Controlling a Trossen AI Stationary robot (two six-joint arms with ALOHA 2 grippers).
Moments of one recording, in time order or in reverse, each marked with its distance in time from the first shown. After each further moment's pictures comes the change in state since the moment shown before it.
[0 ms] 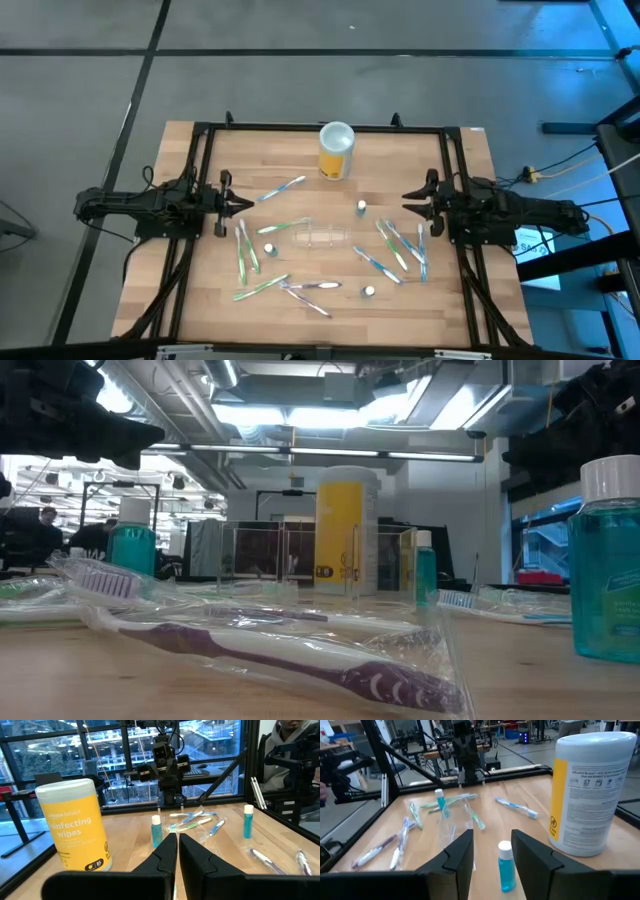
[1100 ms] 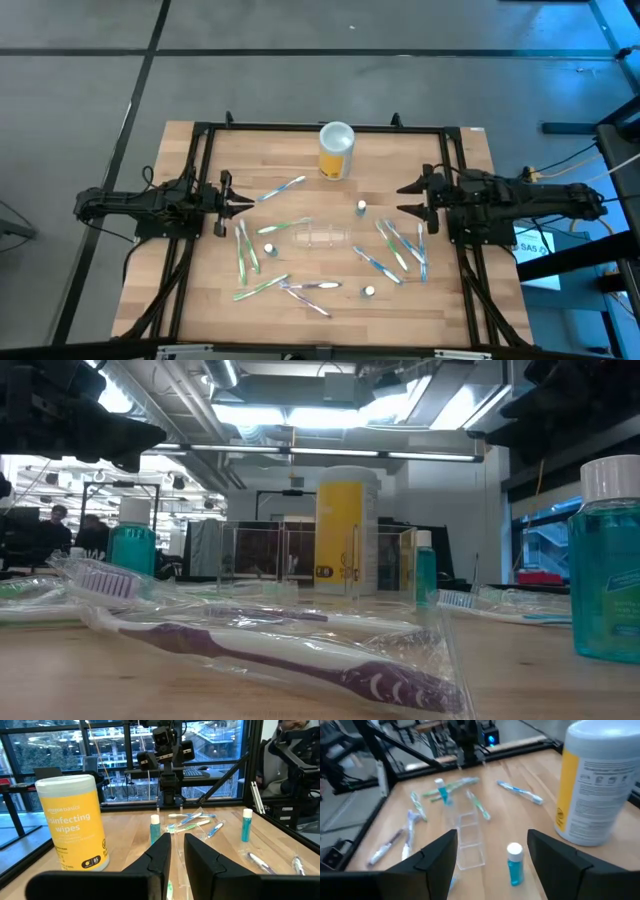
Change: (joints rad) left arm 0.000 0.000 0.000 0.000 -0.006 -0.050; right arm 0.056 0.382 0.284 -0.095 0.048 0.069
